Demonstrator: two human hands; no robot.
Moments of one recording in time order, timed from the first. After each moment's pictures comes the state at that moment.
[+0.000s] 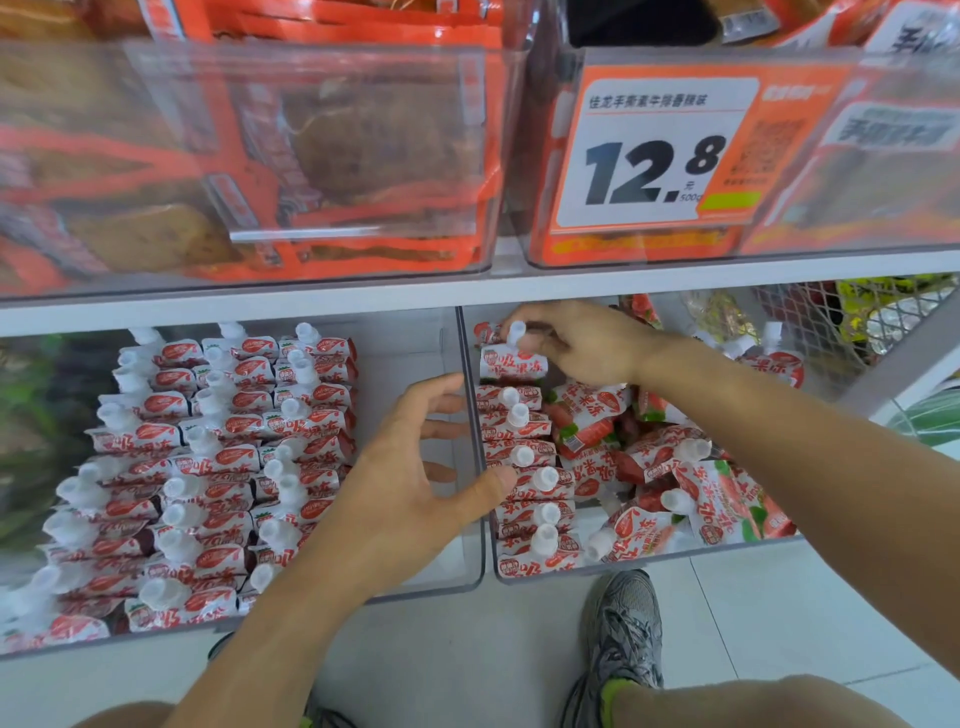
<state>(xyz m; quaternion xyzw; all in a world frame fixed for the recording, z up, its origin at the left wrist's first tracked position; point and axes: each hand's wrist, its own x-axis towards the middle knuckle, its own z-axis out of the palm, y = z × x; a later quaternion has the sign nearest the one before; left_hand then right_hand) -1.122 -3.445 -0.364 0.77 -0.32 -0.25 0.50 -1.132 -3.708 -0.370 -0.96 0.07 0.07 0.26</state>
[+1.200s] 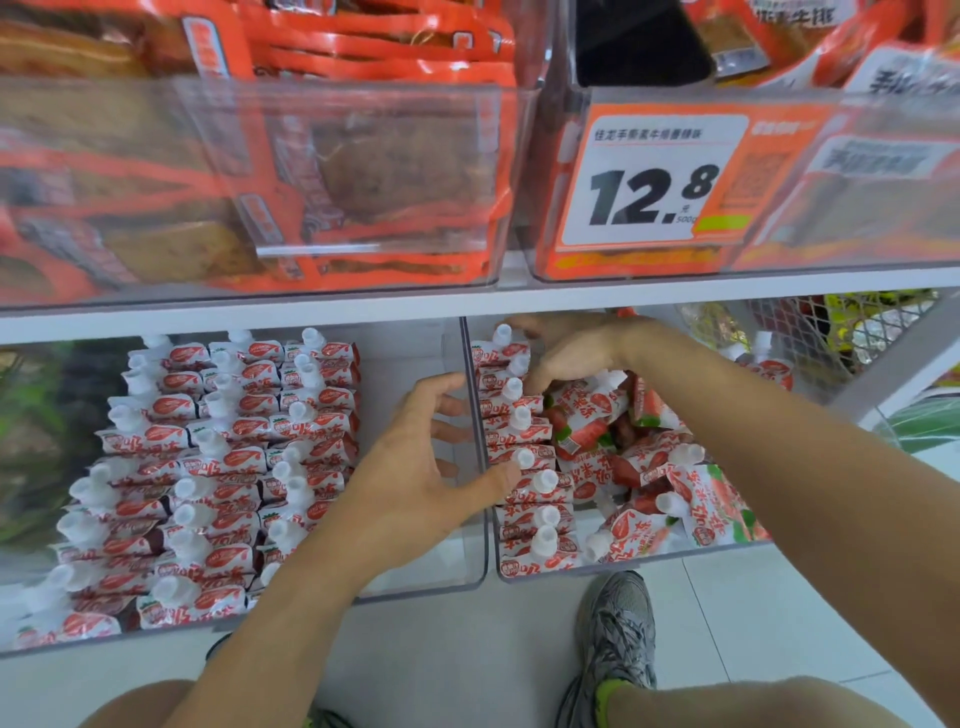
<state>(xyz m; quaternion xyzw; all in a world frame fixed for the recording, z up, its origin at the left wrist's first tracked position) -1.114 -3.451 -0.362 0.77 -0.32 -0.27 0.48 -1.116 -3.699 -0.353 -0.91 0.18 0.26 0.28</state>
